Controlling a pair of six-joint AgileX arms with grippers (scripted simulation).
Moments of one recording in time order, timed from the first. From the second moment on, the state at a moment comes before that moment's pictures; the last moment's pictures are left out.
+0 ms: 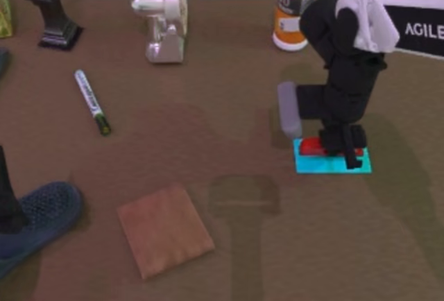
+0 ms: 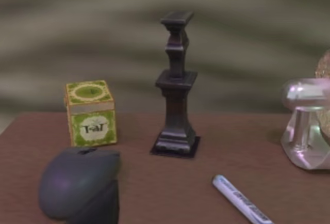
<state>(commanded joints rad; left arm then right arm) 0.00 0.00 0.00 0.00 0.00 0.00 0.41 2.26 1.68 -0.99 0.00 -1.16</state>
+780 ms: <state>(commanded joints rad) 0.00 0.00 0.00 0.00 0.00 0.00 0.41 2.26 1.68 -0.99 0.00 -1.16</state>
